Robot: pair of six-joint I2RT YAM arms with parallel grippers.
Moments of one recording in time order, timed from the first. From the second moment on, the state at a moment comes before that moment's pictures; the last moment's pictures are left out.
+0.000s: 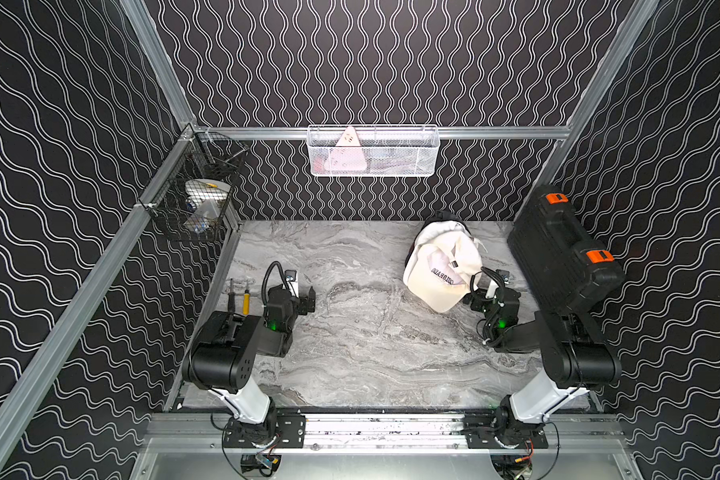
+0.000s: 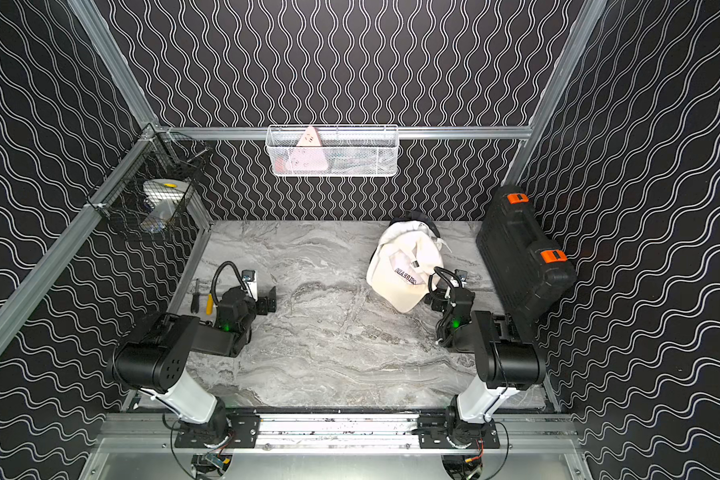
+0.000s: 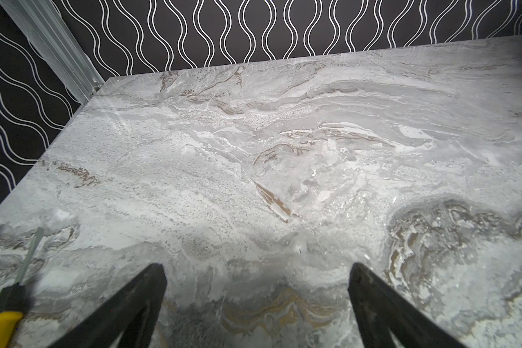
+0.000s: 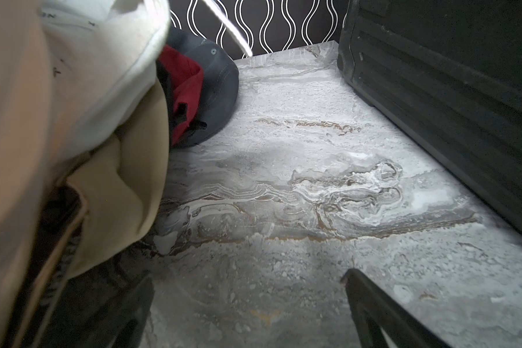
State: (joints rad) left arm -0.06 1.65 0.38 0.90 -0.10 0.02; right arm -0.03 1.67 0.40 0.87 0.12 0.15
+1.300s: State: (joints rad) left arm -0.53 0.88 0.83 -0.35 -0.31 -0.20; right arm -0.02 1.08 0.80 -0.51 0.08 0.66
